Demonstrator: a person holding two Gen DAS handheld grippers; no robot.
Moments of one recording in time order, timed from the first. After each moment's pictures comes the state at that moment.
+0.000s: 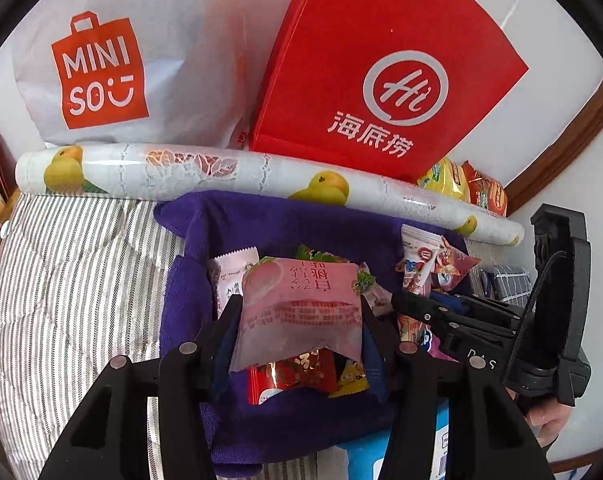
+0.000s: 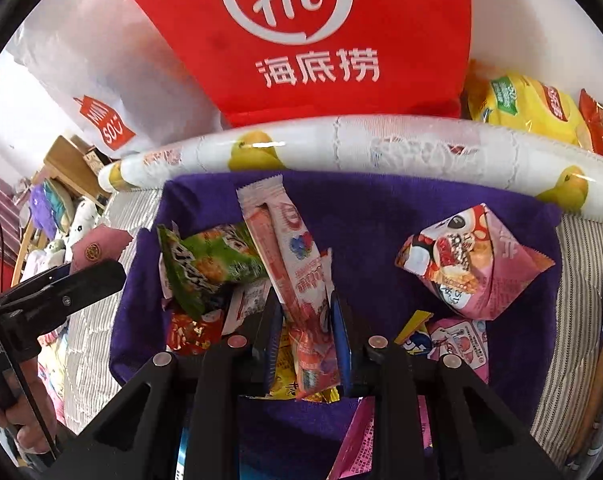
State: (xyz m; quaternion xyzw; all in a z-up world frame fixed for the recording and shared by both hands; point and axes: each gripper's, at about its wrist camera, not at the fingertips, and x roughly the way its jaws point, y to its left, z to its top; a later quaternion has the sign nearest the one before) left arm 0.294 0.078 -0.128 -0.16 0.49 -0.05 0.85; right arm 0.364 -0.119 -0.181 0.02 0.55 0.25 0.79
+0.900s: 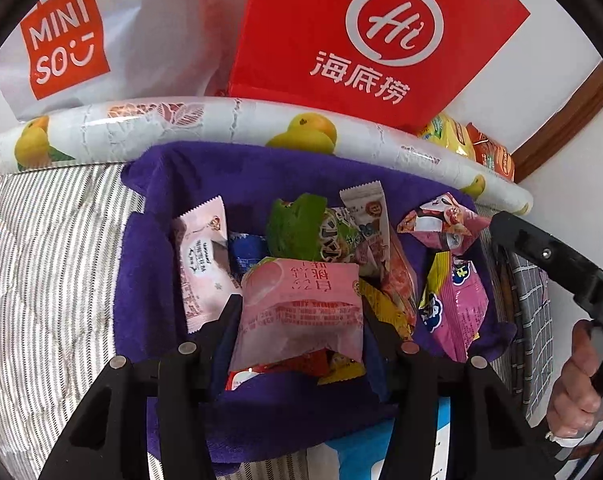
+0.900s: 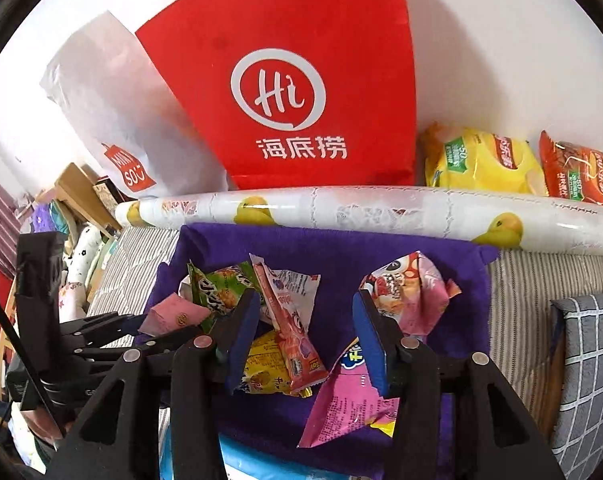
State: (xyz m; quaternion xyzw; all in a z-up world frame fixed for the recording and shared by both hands) left arm 0.297 0.050 -0.159 -0.14 0.53 -0.06 0.83; right arm 0.351 -0.163 -0.121 0.03 0.48 0.24 0.84
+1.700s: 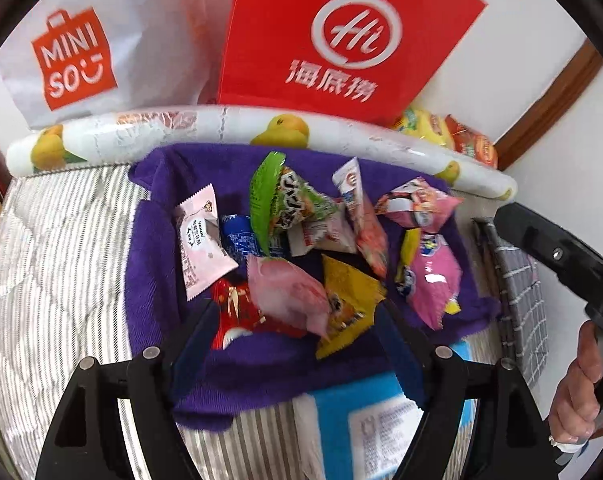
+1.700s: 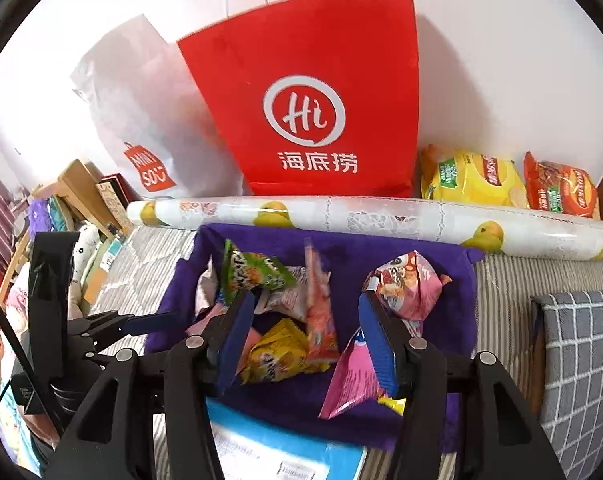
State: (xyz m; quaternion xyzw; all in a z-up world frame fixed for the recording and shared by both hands) left arm 0.259 0.039 -0.125 -0.12 0.52 -0.07 0.84; right arm 0.302 -0.159 -0.084 0.01 0.45 0.23 0.86
